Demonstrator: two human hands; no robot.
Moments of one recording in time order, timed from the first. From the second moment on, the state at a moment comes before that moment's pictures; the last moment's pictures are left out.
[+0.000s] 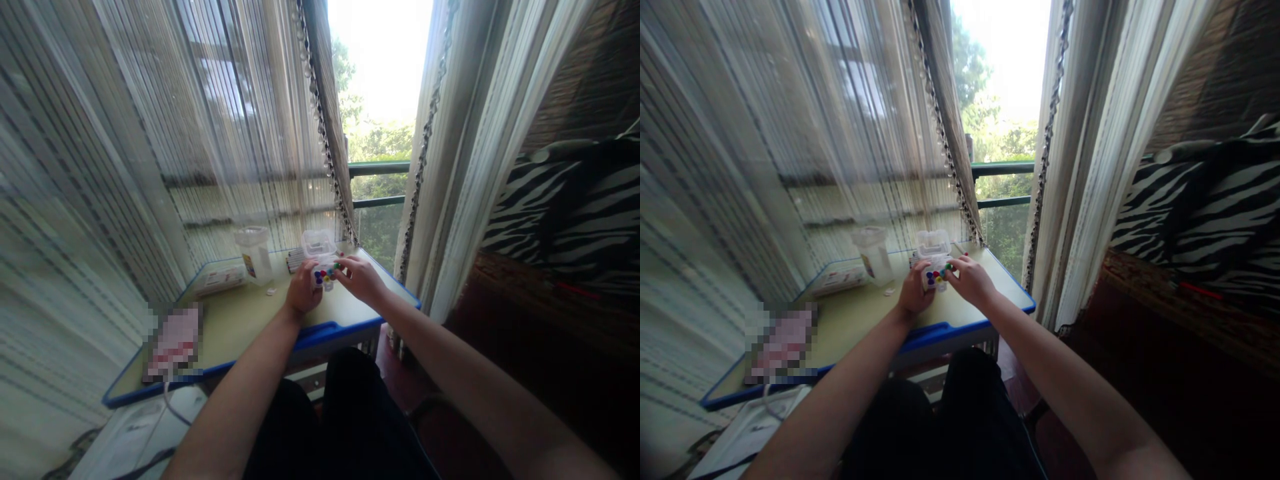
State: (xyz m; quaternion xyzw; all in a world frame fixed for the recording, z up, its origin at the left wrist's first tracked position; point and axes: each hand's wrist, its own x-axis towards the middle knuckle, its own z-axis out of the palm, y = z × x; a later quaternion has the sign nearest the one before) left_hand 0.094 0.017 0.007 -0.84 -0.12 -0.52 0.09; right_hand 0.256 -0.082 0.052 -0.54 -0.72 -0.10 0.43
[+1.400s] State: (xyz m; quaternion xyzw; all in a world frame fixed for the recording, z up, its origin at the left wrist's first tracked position) left_hand 0.083 0.023 0.000 -0.80 -0.18 -0.57 0.06; right_hand 0.306 0.037 0.014 -0.70 -0.60 -0.06 0.38
